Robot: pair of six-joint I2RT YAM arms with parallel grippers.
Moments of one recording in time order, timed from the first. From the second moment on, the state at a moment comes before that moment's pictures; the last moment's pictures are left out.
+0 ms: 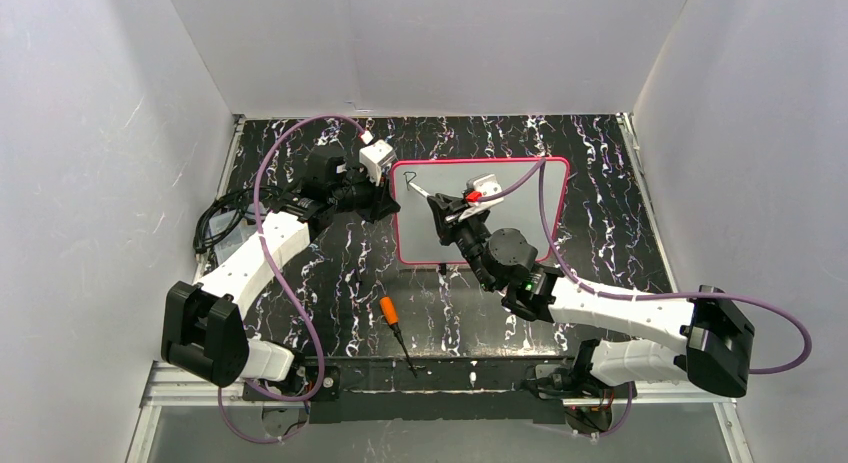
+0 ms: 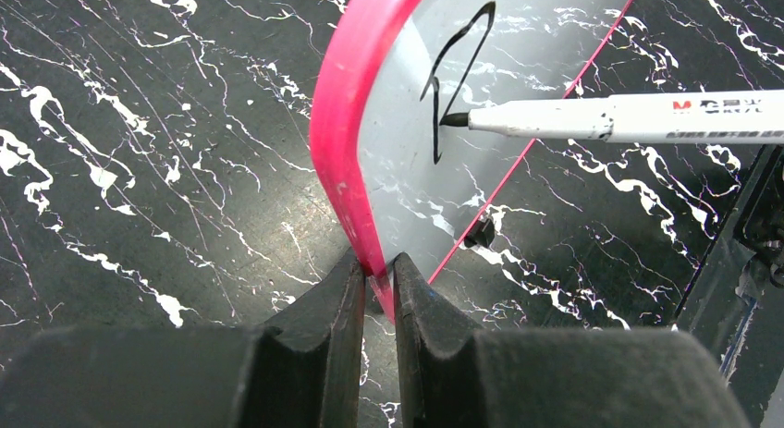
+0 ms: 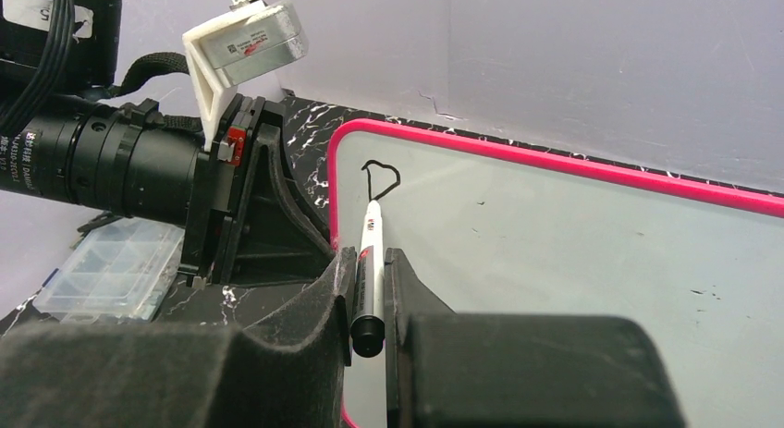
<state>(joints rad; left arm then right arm) -0.39 1.36 1.04 -0.26 0.54 0.10 1.14 1.19 0.75 0.60 0.61 0.05</state>
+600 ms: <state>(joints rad) -0.39 1.36 1.04 -0.26 0.54 0.10 1.14 1.14 0.69 0.57 0.64 0.10</state>
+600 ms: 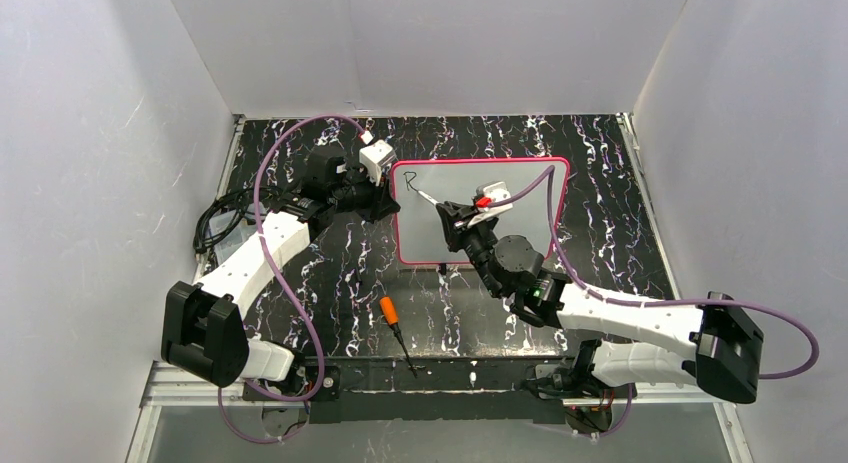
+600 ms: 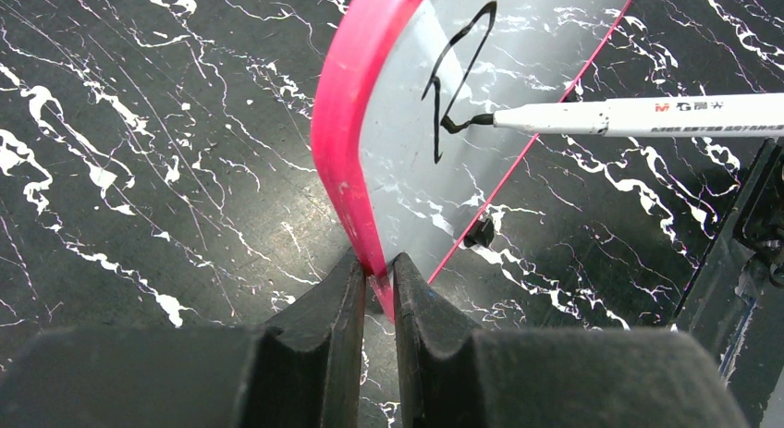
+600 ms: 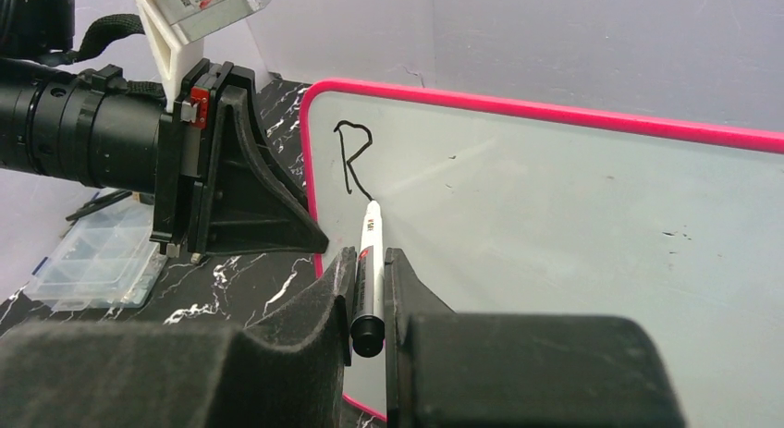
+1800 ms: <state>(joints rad) -0.39 1.36 1.04 -0.27 0.54 0.10 1.14 1.11 0.68 0.59 0.66 0.07</state>
